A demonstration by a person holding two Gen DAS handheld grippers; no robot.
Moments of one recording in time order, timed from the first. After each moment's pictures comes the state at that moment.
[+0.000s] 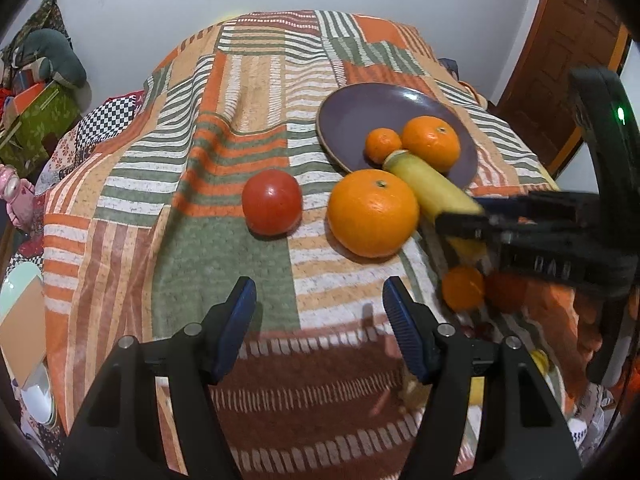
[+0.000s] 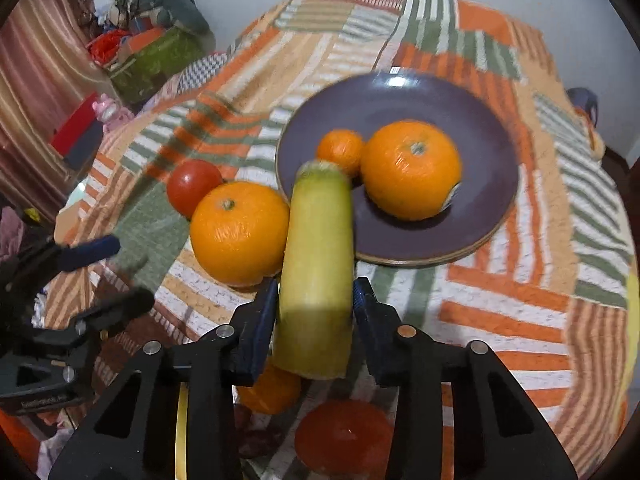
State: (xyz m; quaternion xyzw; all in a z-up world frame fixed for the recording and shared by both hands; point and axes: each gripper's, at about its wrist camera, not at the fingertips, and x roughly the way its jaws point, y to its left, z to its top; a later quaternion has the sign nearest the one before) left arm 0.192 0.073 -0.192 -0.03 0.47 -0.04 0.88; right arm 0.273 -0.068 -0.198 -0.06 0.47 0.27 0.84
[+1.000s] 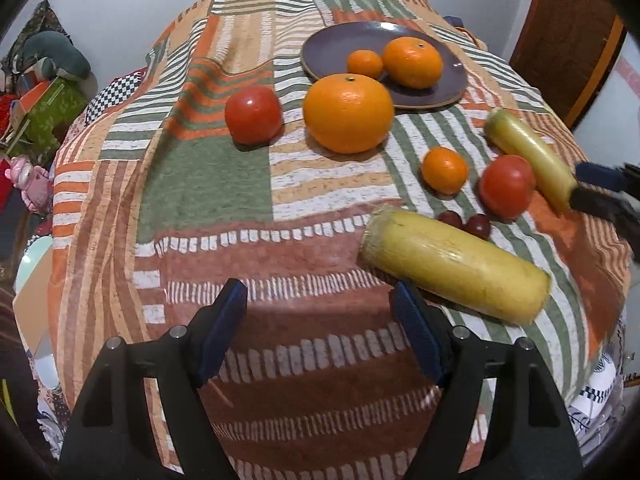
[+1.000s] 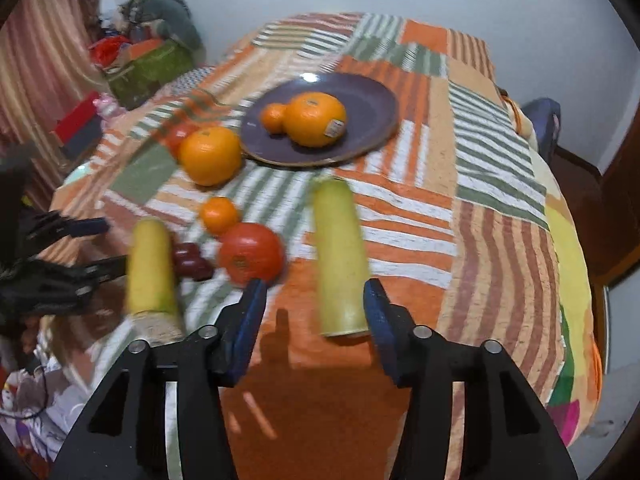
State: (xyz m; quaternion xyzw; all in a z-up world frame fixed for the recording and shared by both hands) left arm 0.153 0.040 -0.222 0.02 0.52 -0.01 0.85; right arm 0.197 -0.162 -0.187 -0.09 0.43 0.25 0.86
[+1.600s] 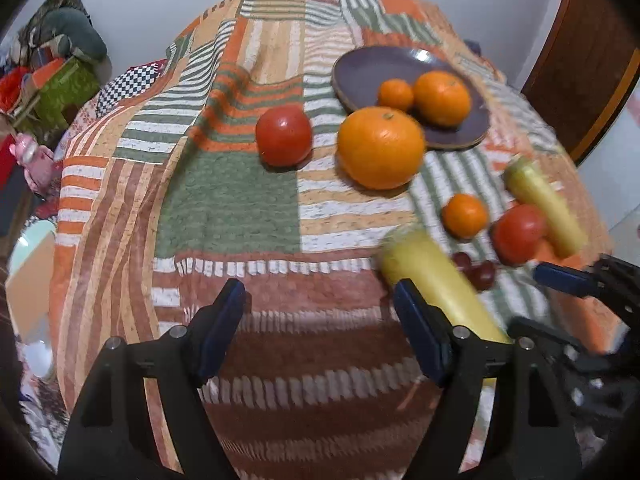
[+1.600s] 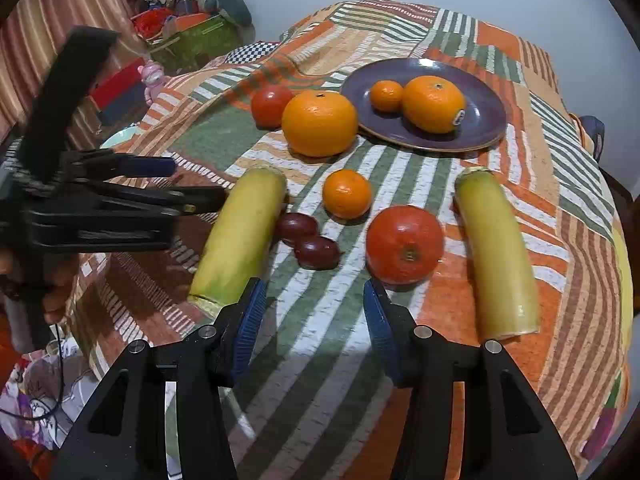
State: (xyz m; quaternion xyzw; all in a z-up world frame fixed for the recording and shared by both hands) left arm 0.161 0.063 -0.205 -0.04 0.50 0.00 0.86; right arm 0.172 -0.097 -0.214 -0.12 0.44 0.30 0.84
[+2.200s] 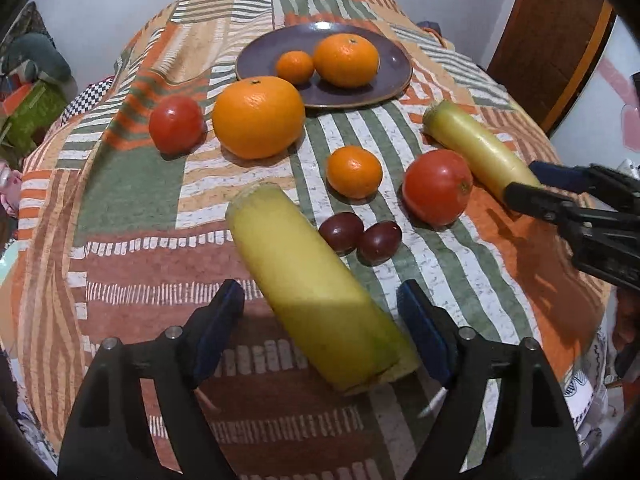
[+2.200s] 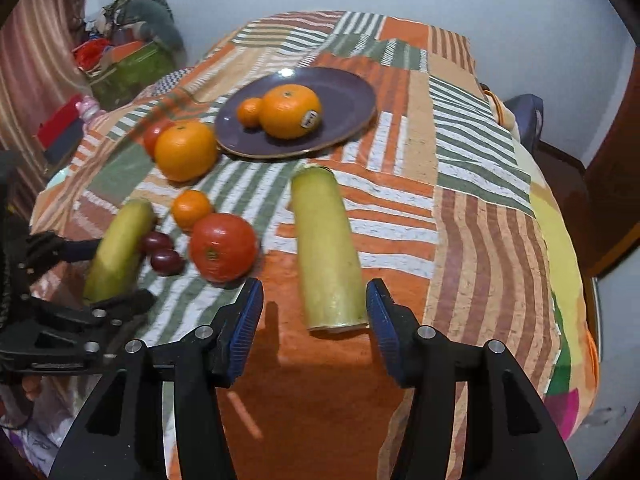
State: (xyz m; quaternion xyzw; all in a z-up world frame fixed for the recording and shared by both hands) left arm 0.147 -0.014 -0.225 -0.01 0.50 -0.05 0.86; right arm 0.202 -0.174 -0.204 -0.09 0.43 0.20 0.87
